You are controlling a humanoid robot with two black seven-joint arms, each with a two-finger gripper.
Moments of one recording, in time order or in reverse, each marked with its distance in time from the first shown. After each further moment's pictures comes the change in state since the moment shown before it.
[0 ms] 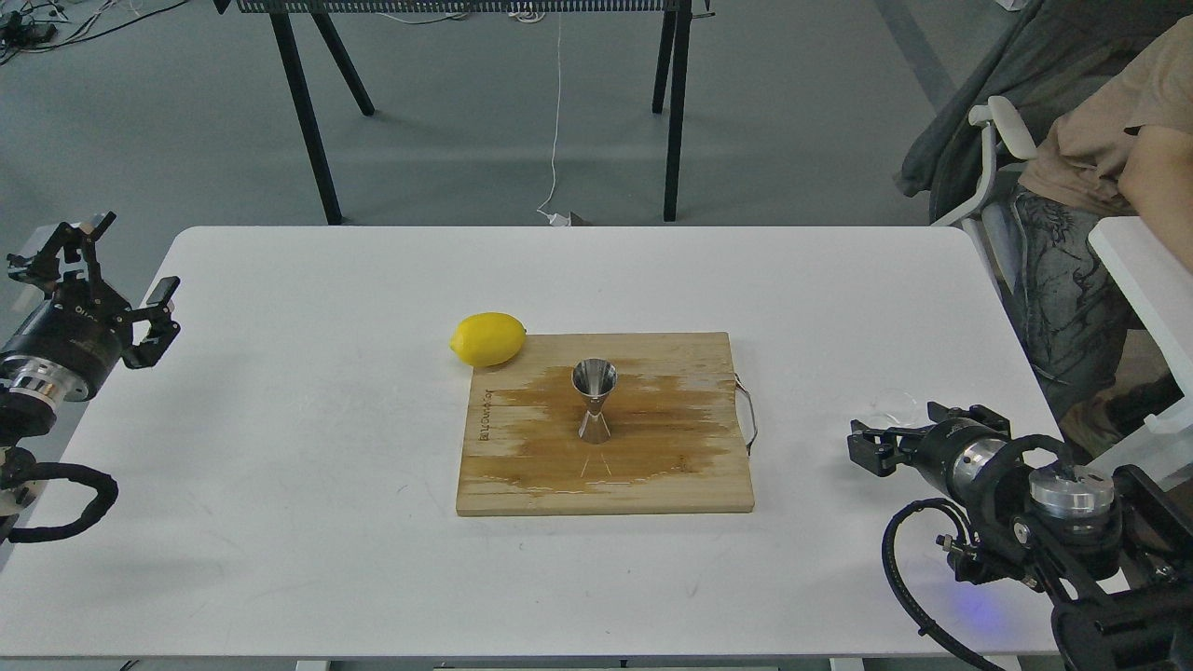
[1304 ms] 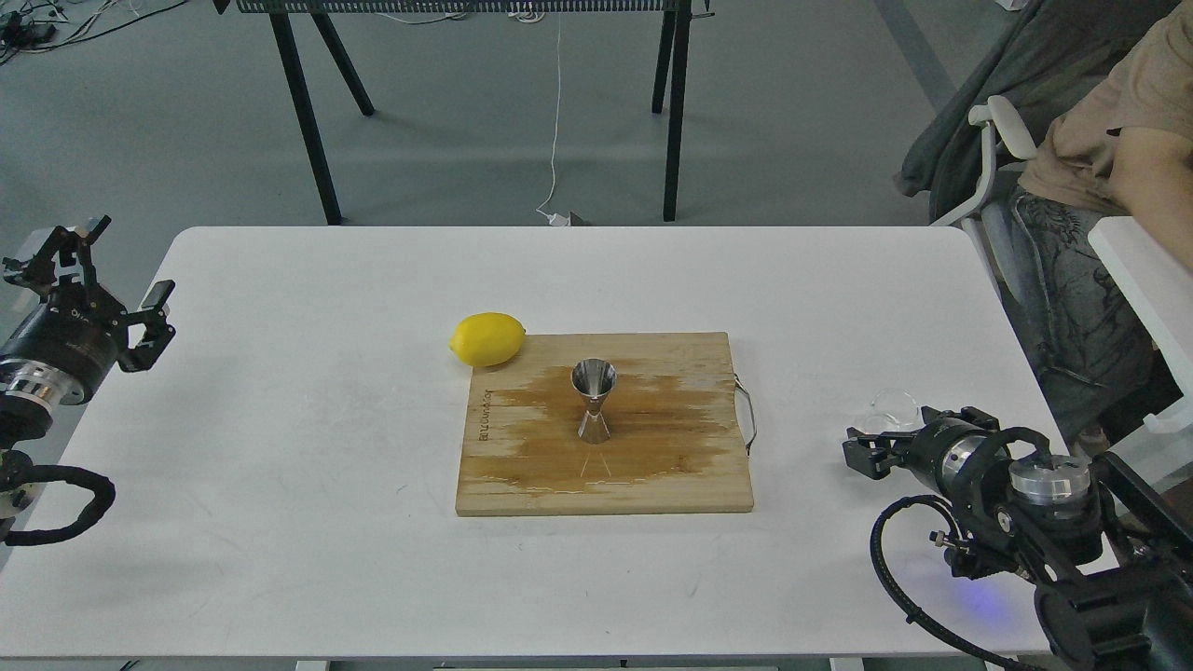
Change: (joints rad) left arm 0.001 -0.002 0.000 0.016 0.000 0.000 0.000; right arm 0.073 0.009 -0.054 -0.109 -0.038 0.000 -0.018
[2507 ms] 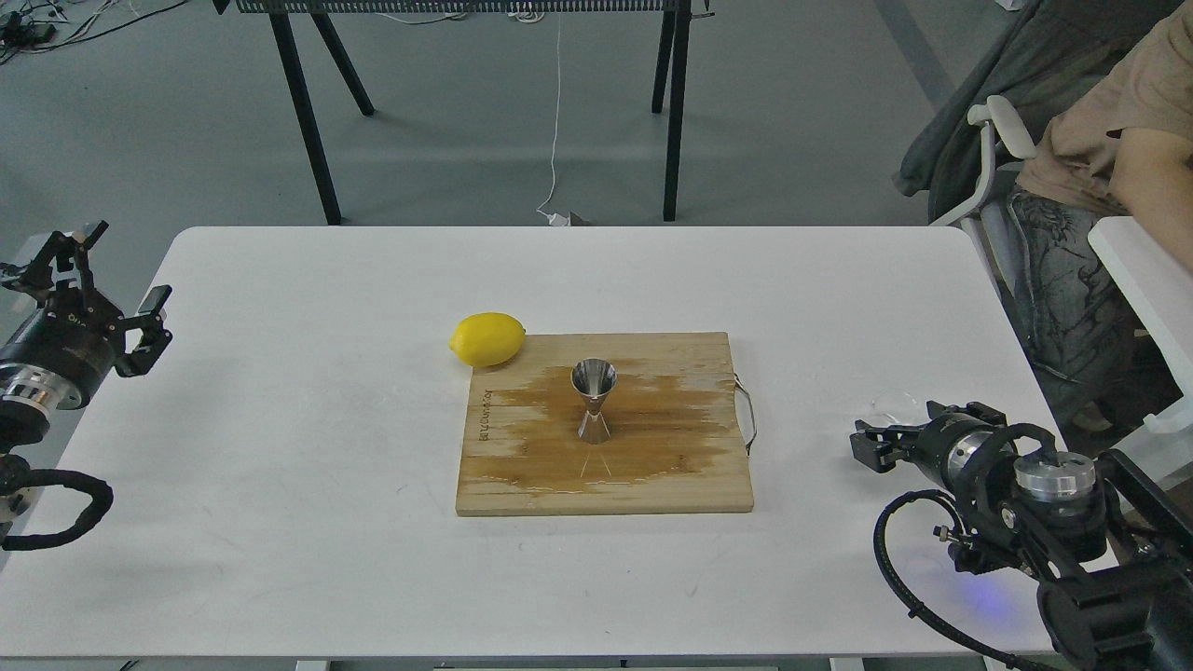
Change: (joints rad) left arm 0.006 0.000 0.000 0.009 -0.001 0.000 0.000; right arm -0.003 0.002 0.020 0.003 -0.002 0.000 0.014
